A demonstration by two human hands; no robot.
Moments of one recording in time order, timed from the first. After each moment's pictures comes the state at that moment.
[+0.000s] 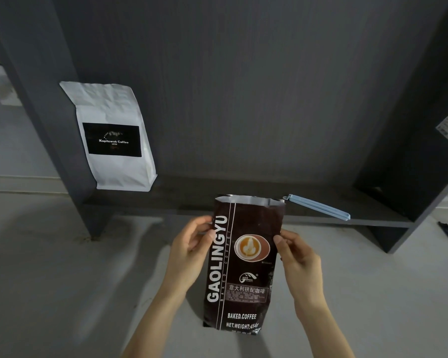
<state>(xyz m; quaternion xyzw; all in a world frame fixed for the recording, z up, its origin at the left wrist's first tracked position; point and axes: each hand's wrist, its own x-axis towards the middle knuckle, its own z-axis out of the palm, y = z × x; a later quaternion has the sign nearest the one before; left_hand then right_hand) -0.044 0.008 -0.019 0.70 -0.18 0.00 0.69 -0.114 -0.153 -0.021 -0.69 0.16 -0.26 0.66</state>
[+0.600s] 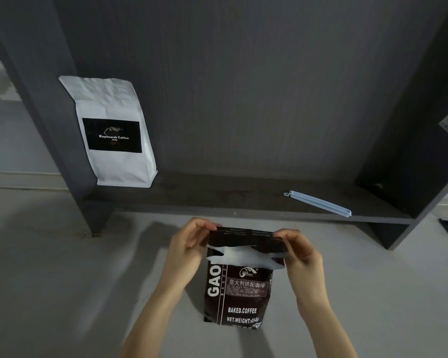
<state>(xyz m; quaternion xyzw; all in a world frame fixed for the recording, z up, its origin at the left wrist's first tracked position) -0.046 0.013 -0.015 0.71 -0.18 -0.03 0.69 -0.115 -0.157 -0.029 -0.71 0.13 -0.26 0.65</state>
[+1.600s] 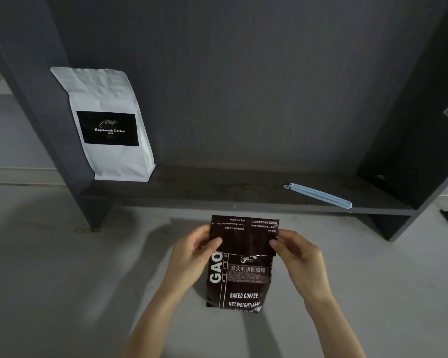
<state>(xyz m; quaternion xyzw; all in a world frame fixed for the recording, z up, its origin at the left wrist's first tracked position) -0.044 0.011 -0.042 0.74 -0.19 -0.08 0.64 -0.117 -0.167 -0.042 -0.73 0.15 -0.20 0.63</state>
